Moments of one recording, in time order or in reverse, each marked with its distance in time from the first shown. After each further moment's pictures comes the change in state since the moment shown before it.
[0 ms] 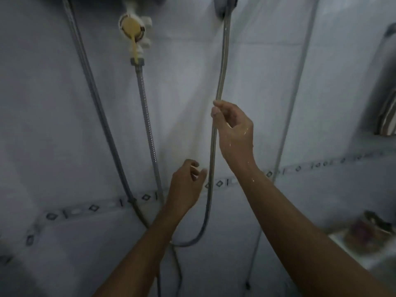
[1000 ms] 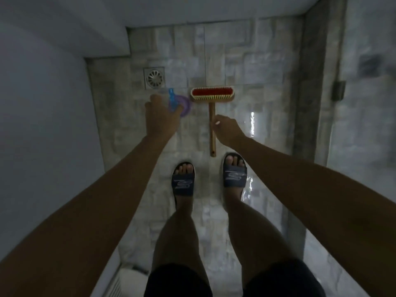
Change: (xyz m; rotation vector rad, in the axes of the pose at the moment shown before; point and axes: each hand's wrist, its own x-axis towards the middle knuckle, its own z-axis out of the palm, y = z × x) left_hand -0.670 -0.652 0.221 0.418 -0.232 -1.288; right_hand -0.930 0.610 -0.167 -0.655 -1.278 1.254
